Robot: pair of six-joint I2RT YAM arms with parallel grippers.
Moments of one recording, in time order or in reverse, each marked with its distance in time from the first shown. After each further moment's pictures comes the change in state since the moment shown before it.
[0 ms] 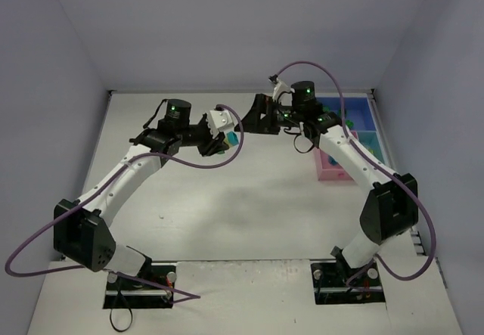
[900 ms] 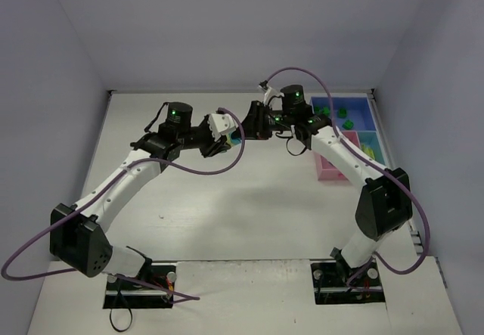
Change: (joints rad) left arm -0.058 -0.044 -0.037 0.053 -0.051 0.014; right arm 0.066 0.055 0.013 0.011 -0.006 0.066
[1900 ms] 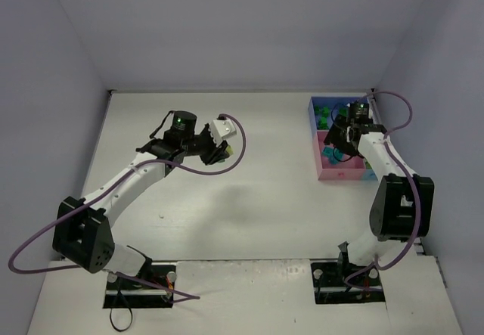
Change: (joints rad) left arm -0.008 0.026 -0.110 0.068 -0.050 -0.081; right arm -0.508 -0.080 -0.238 -0.266 0.753 -0.206
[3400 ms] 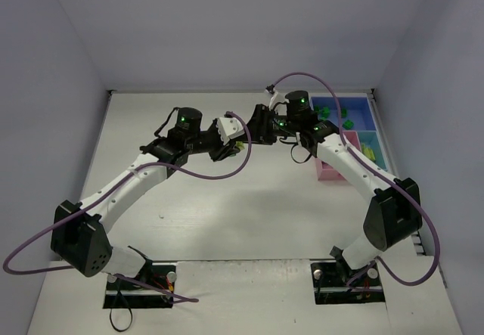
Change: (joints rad) left arm -0.076 -0.021 0.055 0.053 0.013 -0.010; right arm 0.520 -0.016 0.140 0.274 -0.678 0.252
